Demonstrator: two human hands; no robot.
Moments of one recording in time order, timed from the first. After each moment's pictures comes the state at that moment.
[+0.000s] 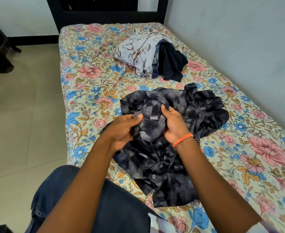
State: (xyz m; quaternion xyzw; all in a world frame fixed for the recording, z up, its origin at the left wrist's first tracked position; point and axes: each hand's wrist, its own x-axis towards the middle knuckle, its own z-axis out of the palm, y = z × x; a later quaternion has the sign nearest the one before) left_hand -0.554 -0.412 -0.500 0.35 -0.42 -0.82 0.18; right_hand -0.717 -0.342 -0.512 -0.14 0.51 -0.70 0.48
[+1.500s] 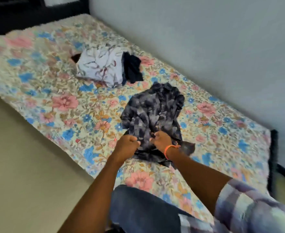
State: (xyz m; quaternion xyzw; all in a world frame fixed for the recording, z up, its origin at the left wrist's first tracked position) left_hand -0.451 -0.520 -0.389 0.26 -0.74 -0.60 -0.14; right_hand -0.577 -0.365 -0.445 -0.02 0.92 -0.27 0.28
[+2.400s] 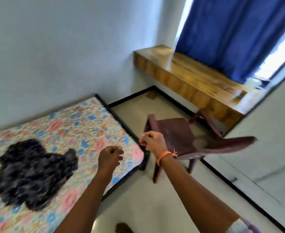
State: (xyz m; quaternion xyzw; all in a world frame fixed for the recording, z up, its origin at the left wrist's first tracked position) left_hand -0.193 -0.258 -0.014 -0.08 -0.74 -0.58 -0.34; right_hand -0.094 -0.114 0.005 0.41 0.65 -0.61 -0.21
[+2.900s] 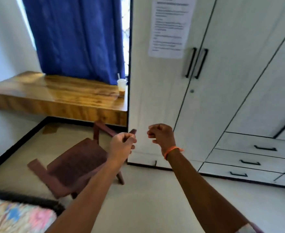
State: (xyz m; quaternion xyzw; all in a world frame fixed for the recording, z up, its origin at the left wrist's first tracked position) left_hand 0.166 0.034 0.079 -0.47 -0.58 -0.48 -0.45; right_hand 0.322 0.075 0.082 0.60 0.45 -0.44 -0.49
